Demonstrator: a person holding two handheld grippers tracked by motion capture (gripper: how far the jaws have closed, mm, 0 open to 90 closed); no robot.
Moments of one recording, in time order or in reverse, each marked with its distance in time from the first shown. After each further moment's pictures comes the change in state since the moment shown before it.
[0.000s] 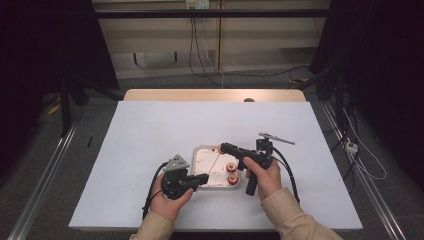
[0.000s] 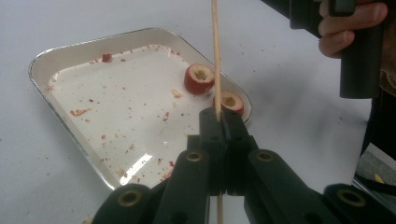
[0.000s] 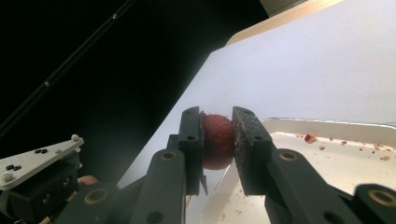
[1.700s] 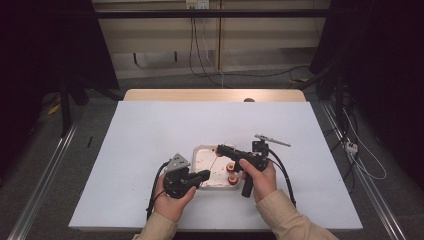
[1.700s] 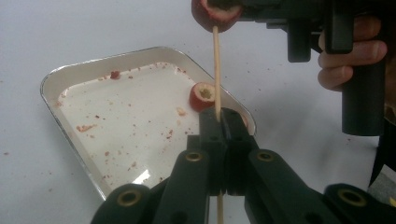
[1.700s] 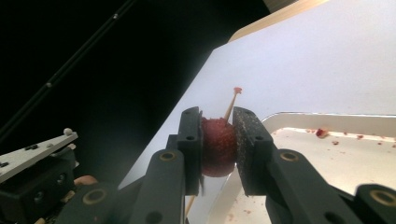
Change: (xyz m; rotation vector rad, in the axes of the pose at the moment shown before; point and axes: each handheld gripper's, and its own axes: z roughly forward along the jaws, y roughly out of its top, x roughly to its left) left arm -0.005 0.002 0.004 -0.066 0.041 -0.010; right arm 0.003 -0.008 0.008 0.002 0.002 0.015
